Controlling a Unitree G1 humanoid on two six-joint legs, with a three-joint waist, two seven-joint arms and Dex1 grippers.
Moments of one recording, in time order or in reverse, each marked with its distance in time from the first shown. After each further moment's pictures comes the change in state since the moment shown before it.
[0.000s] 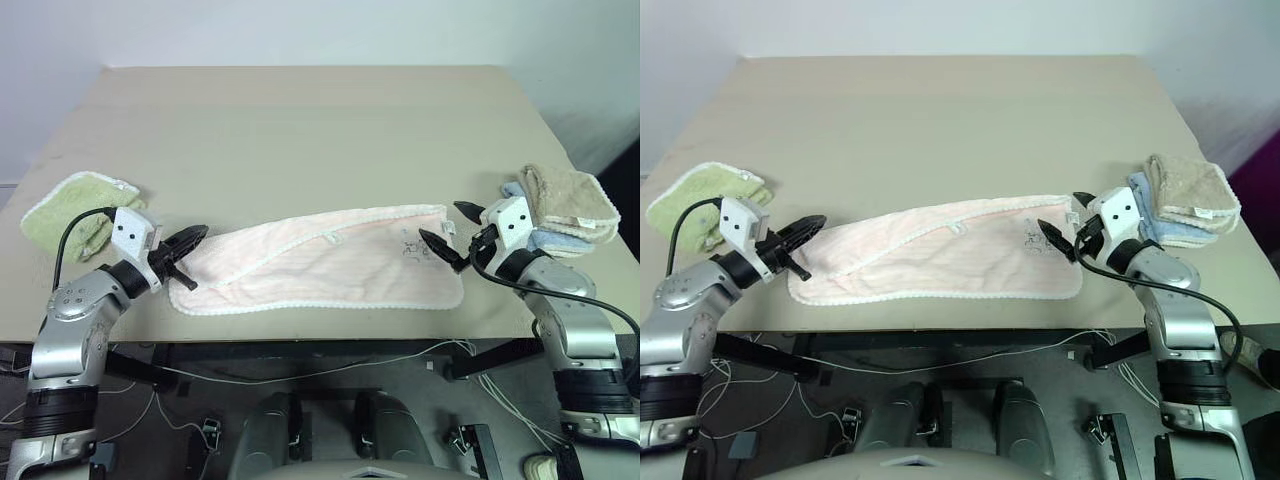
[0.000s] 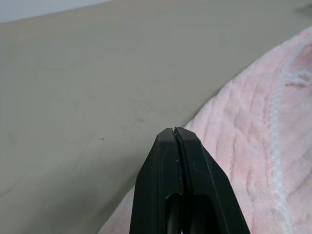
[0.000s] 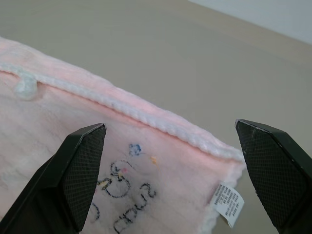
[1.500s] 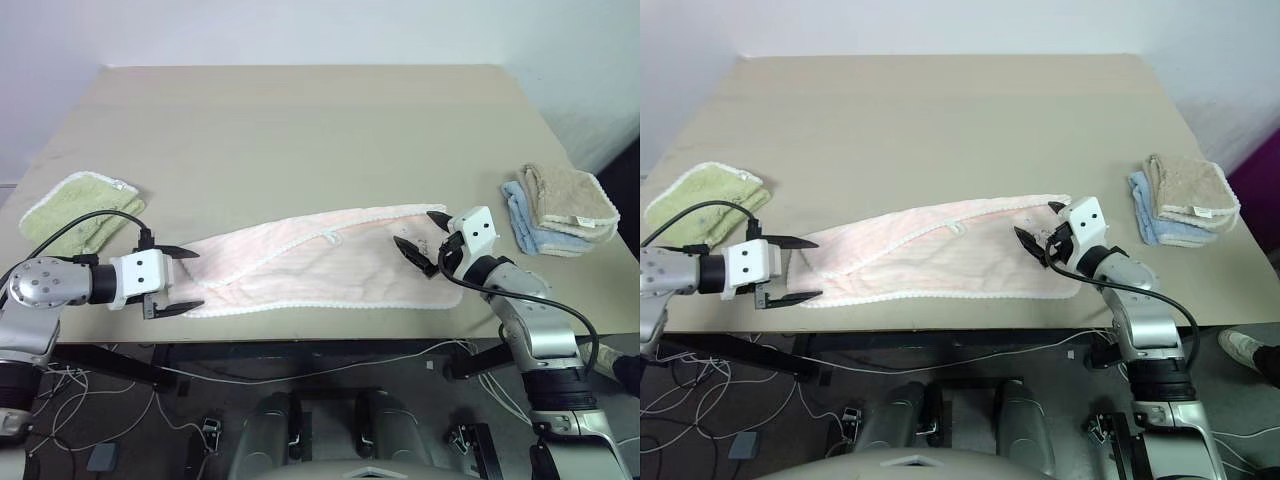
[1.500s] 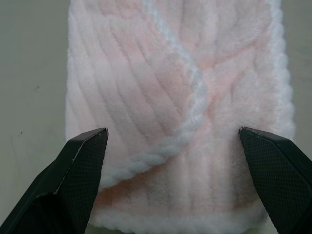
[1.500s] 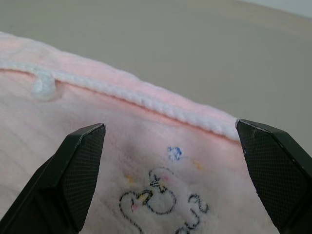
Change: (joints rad) left arm -0.100 0.320 -0.231 0.290 0.279 -0.532 -0.466; right arm -0.008 0.102 0.080 0.026 -0.039 -0.006 -0.066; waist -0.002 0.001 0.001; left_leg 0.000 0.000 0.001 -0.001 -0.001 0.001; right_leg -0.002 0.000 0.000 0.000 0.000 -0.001
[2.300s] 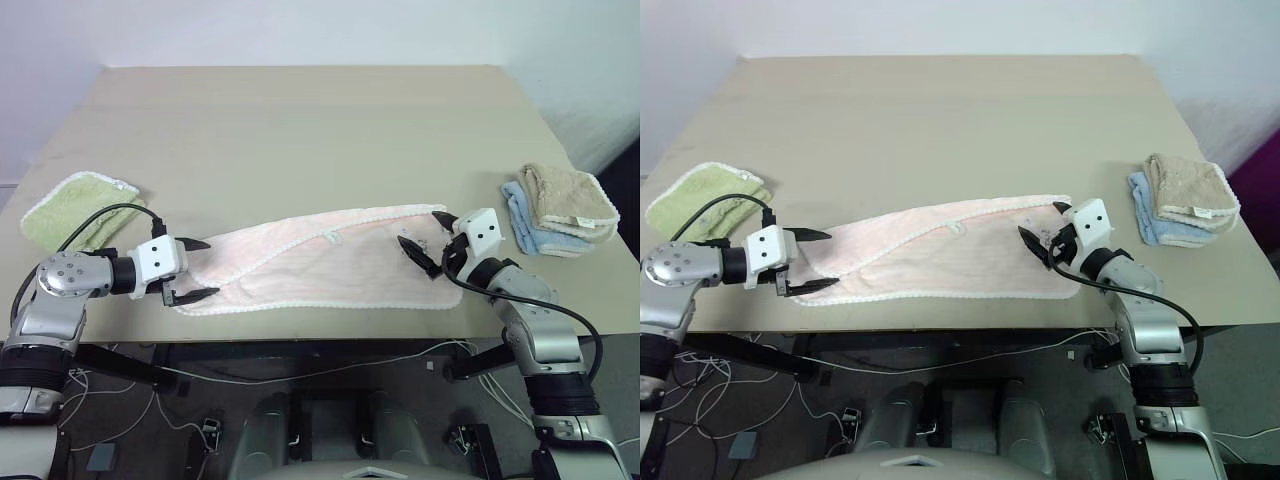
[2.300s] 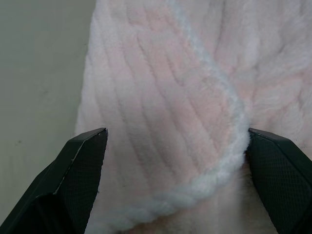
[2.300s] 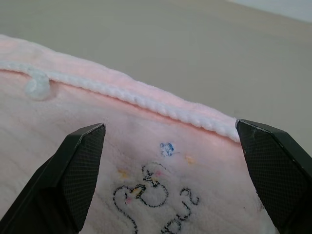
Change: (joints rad) left arm -0.102 -0.076 -0.028 0.130 0.040 -0.003 0.046; right arm 0.019 -0.001 -0.015 -0.010 0.001 -0.018 -0.012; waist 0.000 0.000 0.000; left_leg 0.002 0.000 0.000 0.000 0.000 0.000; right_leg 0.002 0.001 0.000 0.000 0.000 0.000
